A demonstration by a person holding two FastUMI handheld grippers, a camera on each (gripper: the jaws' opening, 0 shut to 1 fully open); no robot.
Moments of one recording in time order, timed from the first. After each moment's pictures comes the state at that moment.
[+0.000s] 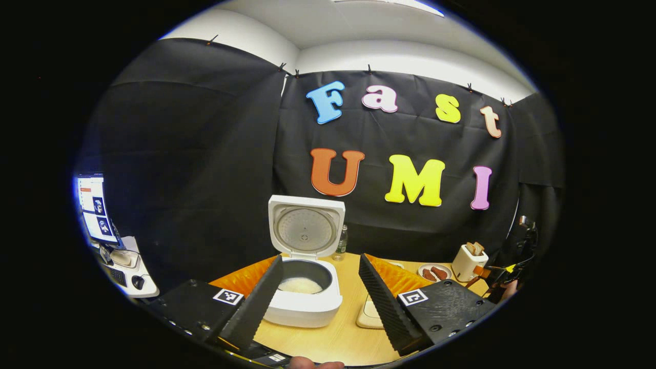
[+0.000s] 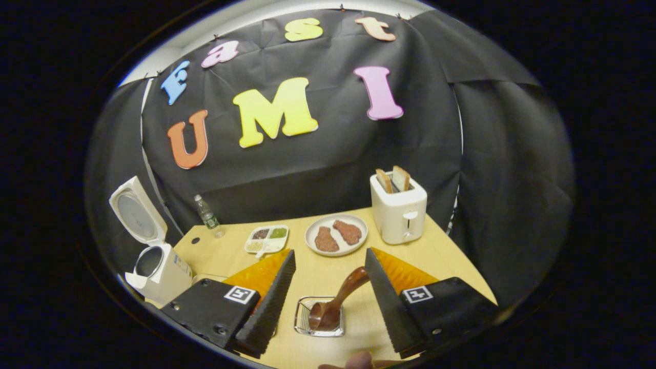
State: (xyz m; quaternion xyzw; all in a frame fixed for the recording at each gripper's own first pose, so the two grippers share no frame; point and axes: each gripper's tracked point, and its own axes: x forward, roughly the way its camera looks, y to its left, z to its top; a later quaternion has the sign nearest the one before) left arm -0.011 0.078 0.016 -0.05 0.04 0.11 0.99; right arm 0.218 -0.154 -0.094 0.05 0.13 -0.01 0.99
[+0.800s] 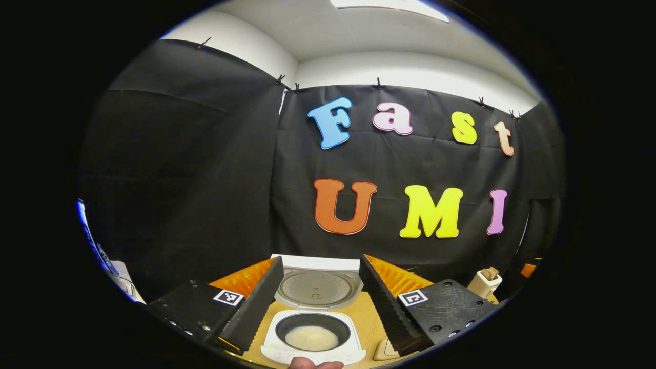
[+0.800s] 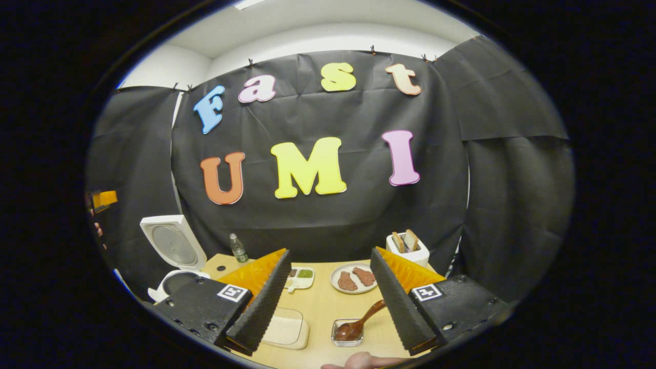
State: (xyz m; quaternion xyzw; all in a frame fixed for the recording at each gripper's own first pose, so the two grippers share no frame) left arm 0.133 0.159 0.097 -0.03 -0.01 0.10 0.99; right arm 0.141 -0.094 0.033 0.02 0.03 0.01 1.00
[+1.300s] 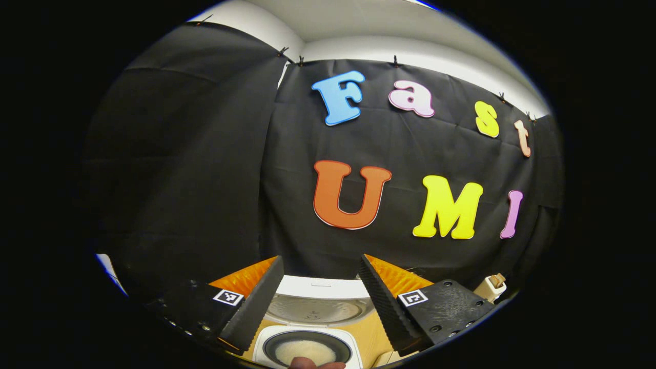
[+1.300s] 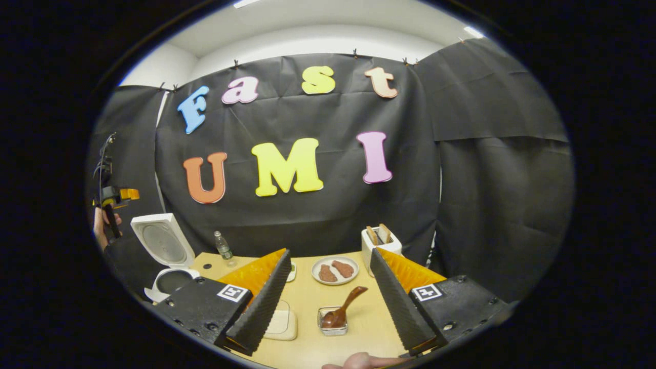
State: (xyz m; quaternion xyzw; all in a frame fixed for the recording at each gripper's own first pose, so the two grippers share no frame) left arm 0.265 0.196 0.051 -0.06 0.06 0.10 0.99; right arm 0.078 -0.127 0.019 0.03 0.05 -0.07 1.00
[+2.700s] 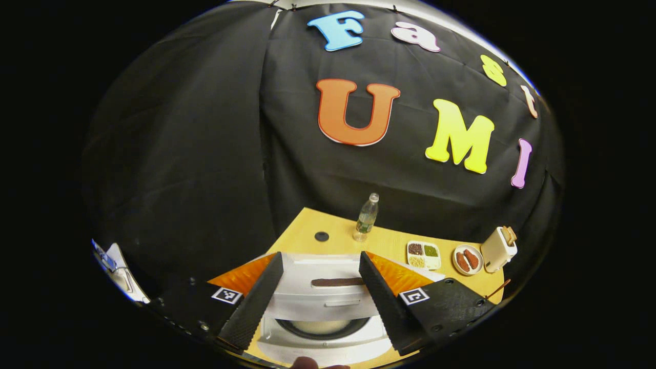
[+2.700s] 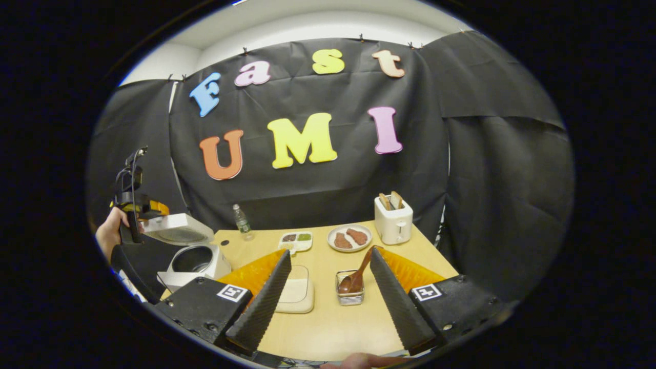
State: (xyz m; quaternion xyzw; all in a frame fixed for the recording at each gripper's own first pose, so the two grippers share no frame) left arm 0.187 0.184 -0.087 -0.07 0.27 0.09 0.96; right arm 0.032 -0.069 -0.037 0.04 0.11 0.00 0.99
